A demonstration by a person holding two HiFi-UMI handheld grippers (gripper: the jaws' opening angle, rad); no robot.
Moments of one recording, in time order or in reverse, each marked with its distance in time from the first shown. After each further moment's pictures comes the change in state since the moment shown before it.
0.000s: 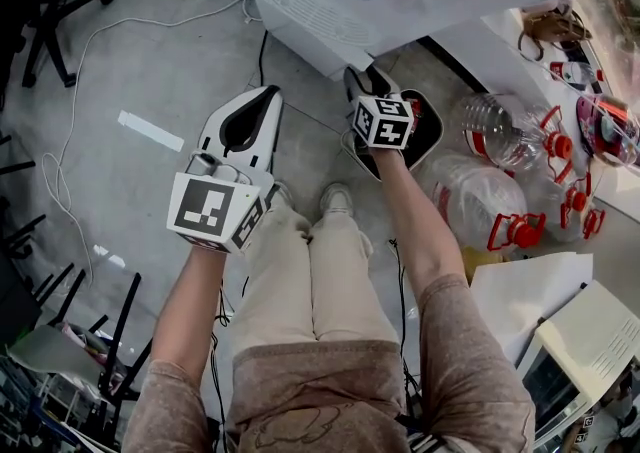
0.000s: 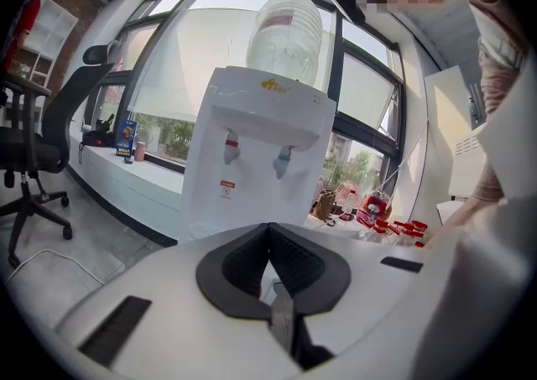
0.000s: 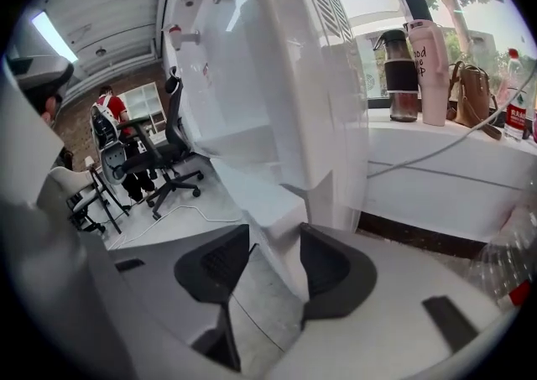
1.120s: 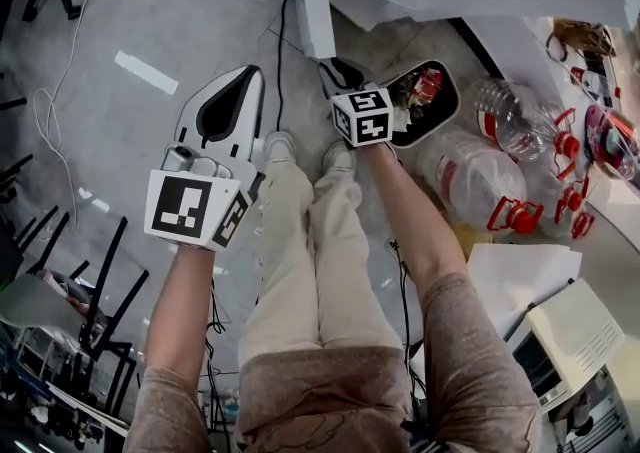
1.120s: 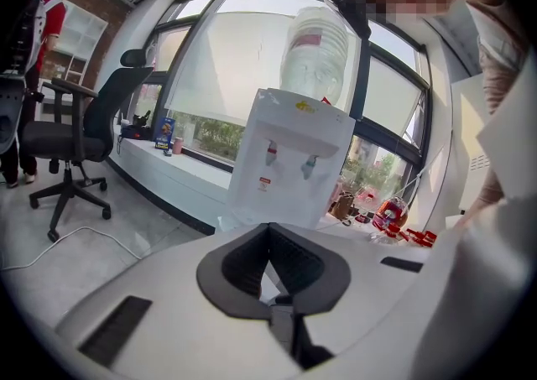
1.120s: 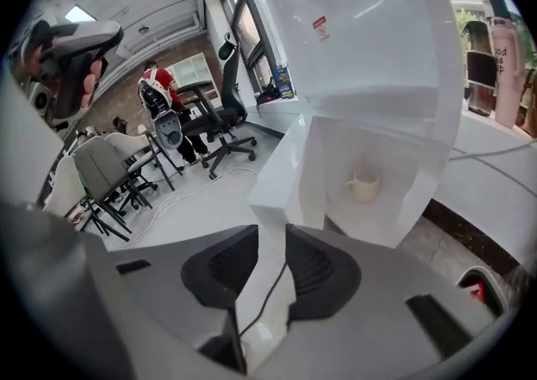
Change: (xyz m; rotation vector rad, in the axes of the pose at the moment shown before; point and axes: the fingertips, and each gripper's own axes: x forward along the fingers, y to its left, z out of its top) left arm -0.090 0.037 -0.011 -0.103 0.035 0.158; right arm -0.023 0.147 -0.069 -0.199 0.202 0.279
